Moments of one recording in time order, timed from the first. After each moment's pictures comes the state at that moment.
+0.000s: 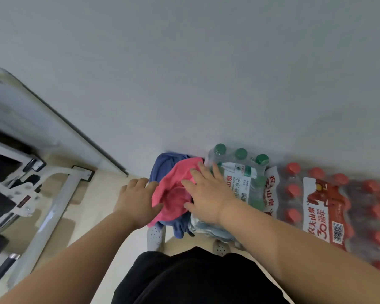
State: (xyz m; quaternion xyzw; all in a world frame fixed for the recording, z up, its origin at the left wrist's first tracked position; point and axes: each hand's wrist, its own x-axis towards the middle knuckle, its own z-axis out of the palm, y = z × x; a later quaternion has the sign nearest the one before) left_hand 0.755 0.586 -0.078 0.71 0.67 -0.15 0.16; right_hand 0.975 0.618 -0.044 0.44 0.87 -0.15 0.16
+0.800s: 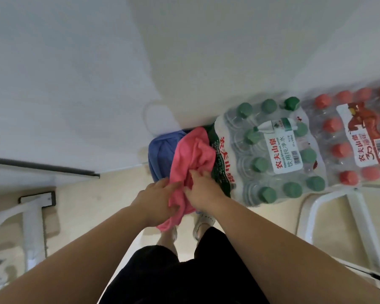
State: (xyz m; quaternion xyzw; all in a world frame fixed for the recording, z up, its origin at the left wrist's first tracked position) left_hand 0.680 0.672 -0.182 0.80 0.38 -0.25 0.38; right_hand 0.846 0.621 -0.179 0.78 0.43 -0.46 0.05
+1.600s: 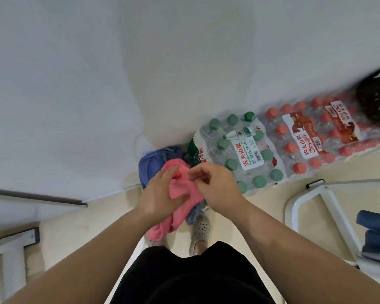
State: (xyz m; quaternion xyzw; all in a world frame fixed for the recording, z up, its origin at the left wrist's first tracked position) left_hand 0.705 0.670 -0.106 0.78 0.40 0.03 0.48; right_hand 0.860 0.592 -0.041 0.77 0.42 -0.35 -0.33
